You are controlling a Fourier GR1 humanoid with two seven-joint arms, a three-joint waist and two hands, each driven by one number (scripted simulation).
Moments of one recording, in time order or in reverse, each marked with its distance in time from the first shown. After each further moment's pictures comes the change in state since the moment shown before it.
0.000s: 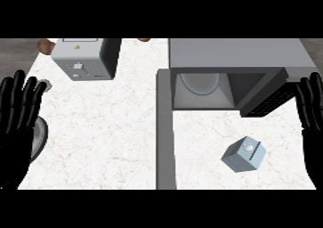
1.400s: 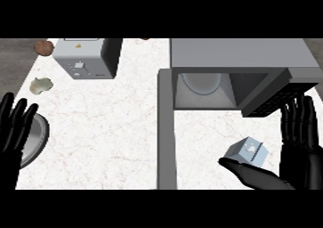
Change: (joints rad) left arm 0.157 -0.038 0.066 -0.080 0.147 -0.102 0.057; right arm 0.131 0.082 0.171 0.034 0.162 -0.350 0.086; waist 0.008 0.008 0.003
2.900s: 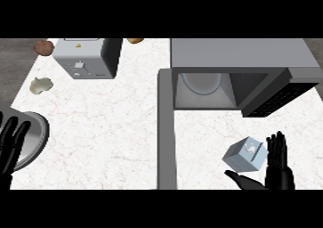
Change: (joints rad) left arm 0.119 -0.056 -0.030 -0.147 -0.029 -0.042 0.051; right arm 0.047 -0.011 -0.228 0.772 -0.281 0.159 -0.708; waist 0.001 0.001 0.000
